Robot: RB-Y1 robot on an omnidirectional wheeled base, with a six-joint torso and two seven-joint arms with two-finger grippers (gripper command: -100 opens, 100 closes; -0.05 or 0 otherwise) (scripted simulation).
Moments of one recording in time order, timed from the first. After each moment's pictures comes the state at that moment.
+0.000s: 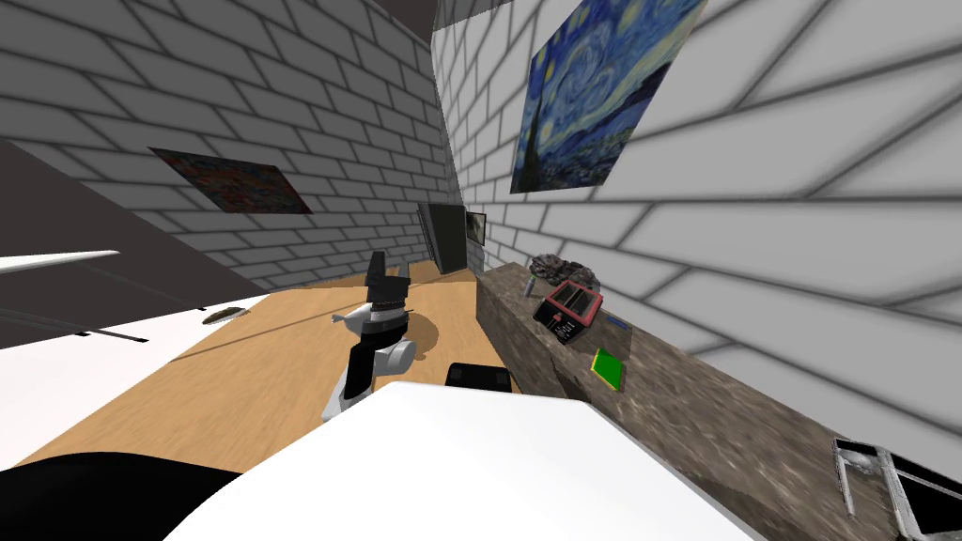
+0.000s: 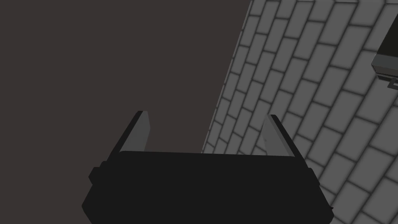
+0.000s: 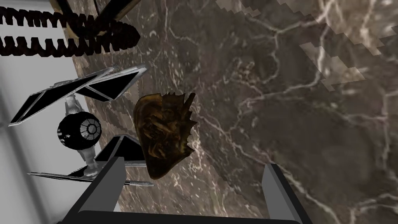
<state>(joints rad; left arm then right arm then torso) 0.47 0.02 0.01 -2.37 0.06 -0.47 -0.14 1.11 -1.24 -0.04 -1.03 0.46 -0.07 0.55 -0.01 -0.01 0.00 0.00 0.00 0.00</state>
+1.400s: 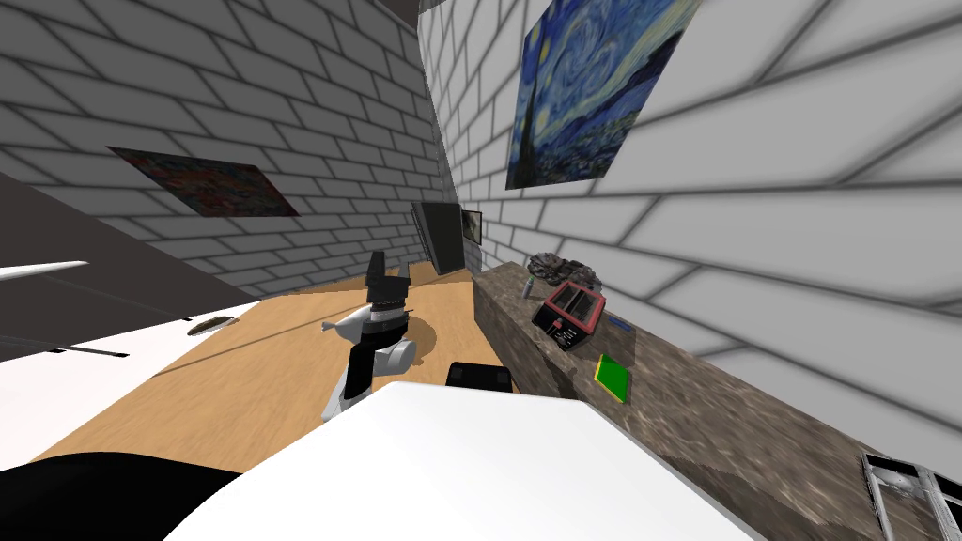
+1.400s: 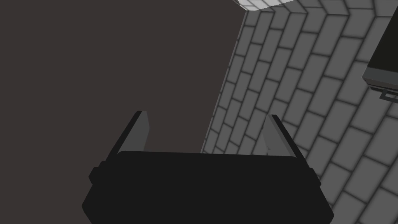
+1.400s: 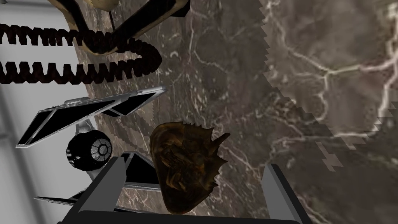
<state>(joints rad) 0.47 0.01 0.01 -2.37 0.06 -0.47 -0.14 0.93 -1.12 -0.18 -0.68 0.51 -0.33 0.82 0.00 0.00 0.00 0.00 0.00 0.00</state>
